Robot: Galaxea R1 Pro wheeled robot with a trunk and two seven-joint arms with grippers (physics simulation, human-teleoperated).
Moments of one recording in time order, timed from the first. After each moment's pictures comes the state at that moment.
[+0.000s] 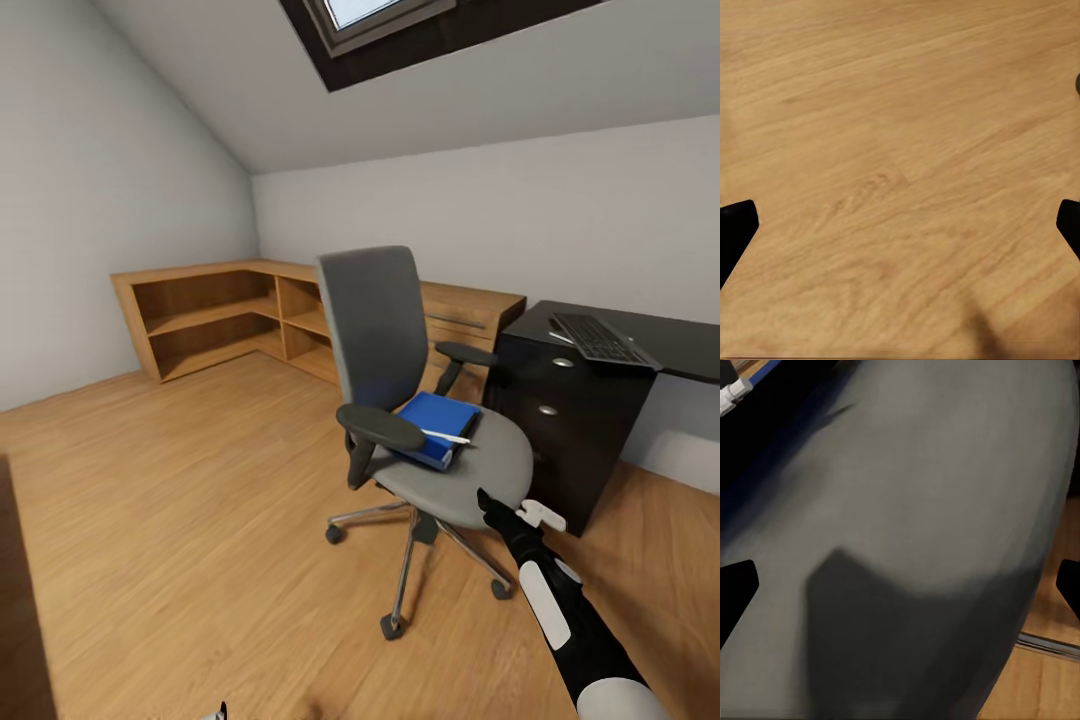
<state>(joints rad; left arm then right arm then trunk) -0.22 -0.02 0.02 -0.19 0.22 -0.77 0.13 -0.49 -0.04 -0.12 -0.90 -0.51 0.05 -0.02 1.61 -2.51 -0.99</state>
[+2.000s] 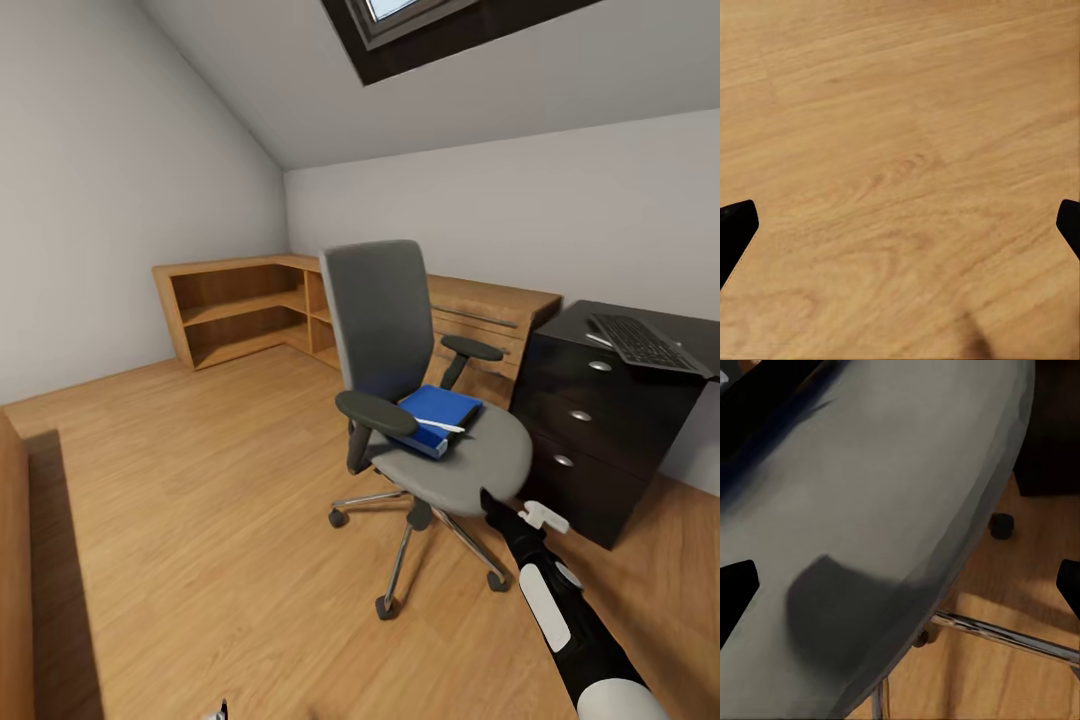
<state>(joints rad) -0.22 -0.03 0.01 -0.19 0.22 -0.78 0.13 -0.48 -0.04 -0.12 -0.88 -0.51 0.00 -0.02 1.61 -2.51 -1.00</state>
